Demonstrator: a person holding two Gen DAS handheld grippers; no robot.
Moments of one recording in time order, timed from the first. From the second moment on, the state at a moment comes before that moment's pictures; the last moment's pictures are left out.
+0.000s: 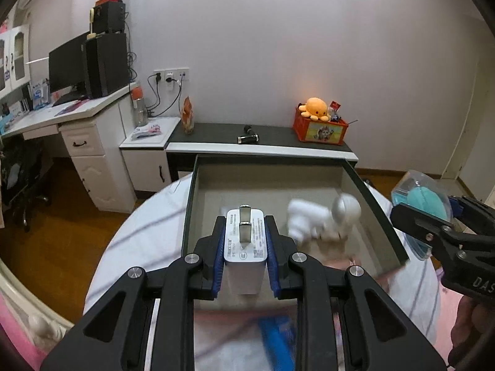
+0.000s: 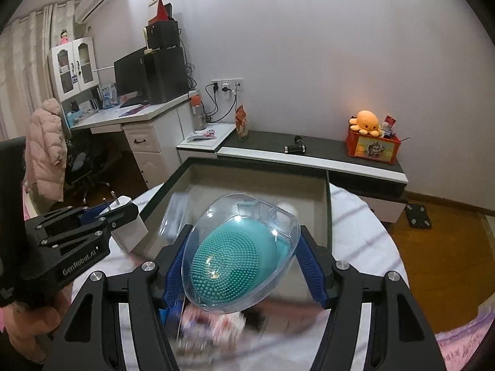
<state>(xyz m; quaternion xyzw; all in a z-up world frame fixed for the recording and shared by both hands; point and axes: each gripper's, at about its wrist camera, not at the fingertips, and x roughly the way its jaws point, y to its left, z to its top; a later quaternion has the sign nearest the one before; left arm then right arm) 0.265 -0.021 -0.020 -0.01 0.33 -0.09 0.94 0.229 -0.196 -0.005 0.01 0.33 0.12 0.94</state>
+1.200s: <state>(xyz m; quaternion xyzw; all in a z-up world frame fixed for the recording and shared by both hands) 0.313 -0.025 -0.009 0.01 0.32 -0.02 0.95 0.326 -0.220 -0.039 0.07 0.41 0.08 0.90</state>
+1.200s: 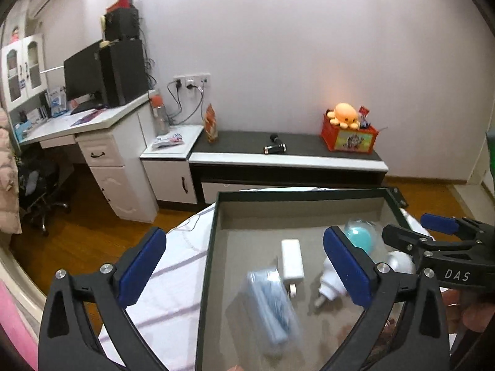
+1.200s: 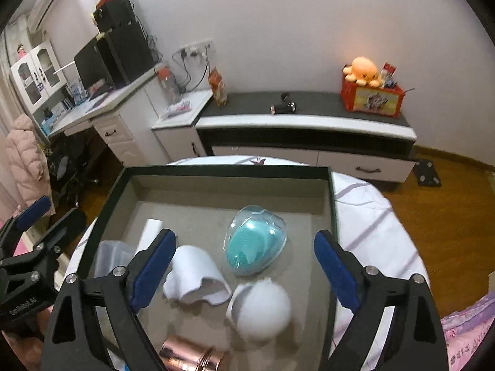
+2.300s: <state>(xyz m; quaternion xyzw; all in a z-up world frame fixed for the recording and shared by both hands) 0.047 -0.008 0.011 -0.02 0.27 0.00 0.96 0.014 -0.199 0.001 0.08 0.25 0.05 0.96</state>
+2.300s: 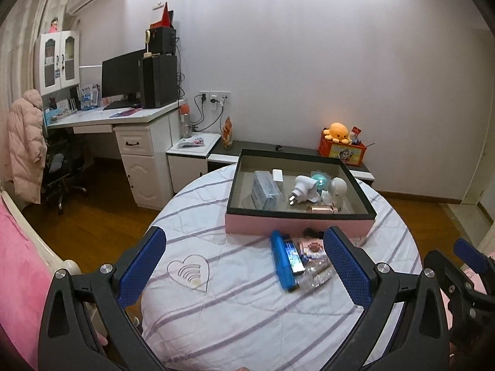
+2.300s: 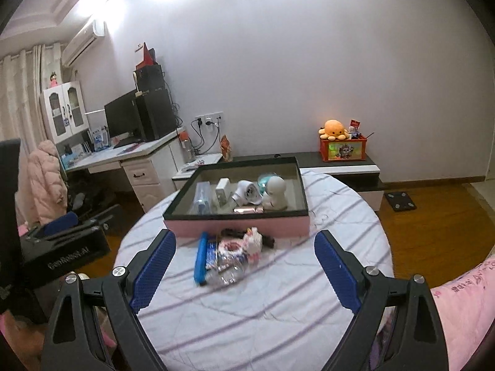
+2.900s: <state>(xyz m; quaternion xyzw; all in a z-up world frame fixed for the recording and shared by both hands) 0.034 -0.001 0.000 -0.02 0.28 0.00 0.96 0.007 -0.188 -0.006 0.07 0.26 0.06 0.96</state>
